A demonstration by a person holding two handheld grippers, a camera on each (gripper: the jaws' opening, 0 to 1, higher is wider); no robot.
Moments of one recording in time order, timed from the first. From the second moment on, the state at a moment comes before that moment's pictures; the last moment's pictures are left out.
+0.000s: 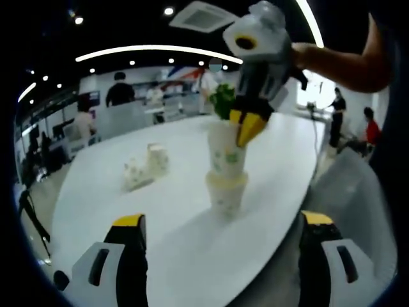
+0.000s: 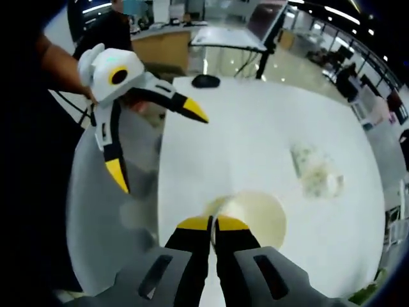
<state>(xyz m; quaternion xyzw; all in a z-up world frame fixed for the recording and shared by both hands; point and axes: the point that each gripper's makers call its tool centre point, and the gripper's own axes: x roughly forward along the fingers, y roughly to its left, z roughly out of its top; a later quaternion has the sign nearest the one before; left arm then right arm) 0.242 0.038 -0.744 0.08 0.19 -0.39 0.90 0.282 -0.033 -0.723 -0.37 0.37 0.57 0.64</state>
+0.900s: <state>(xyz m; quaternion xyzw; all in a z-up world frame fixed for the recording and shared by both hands) 0.241 0.040 -0.748 0.08 0.20 -0.38 0.90 0.286 -0.027 -0.780 -0.36 0.38 0.56 0.64</state>
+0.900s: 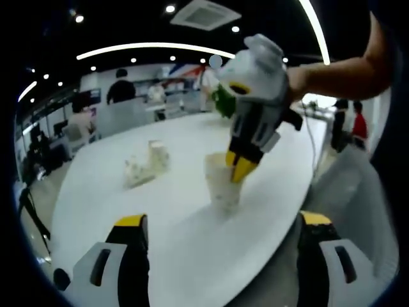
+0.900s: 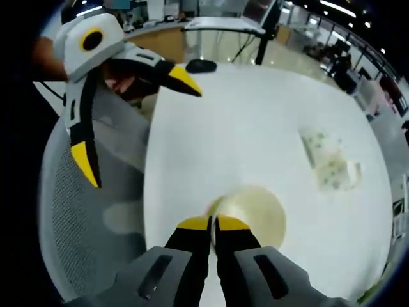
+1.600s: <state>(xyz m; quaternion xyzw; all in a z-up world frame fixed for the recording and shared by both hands) 0.243 0.042 -0.749 0.07 0.20 -0.38 0.90 0.309 -0.028 -0.733 -0.27 0.32 0.55 0.72</state>
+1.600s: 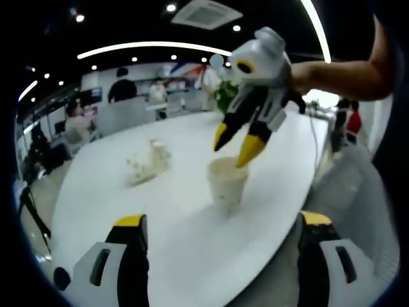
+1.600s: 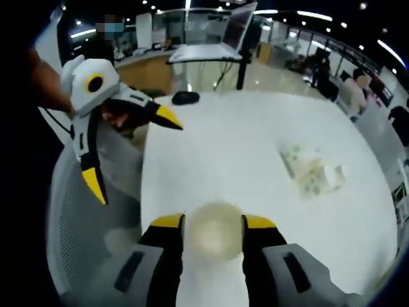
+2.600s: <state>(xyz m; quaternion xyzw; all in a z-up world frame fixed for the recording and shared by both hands) 0.258 0.055 -0.729 0.01 0.15 -0.36 0.92 0.307 -0.156 -0.715 -0.08 0.14 0.36 0.92</state>
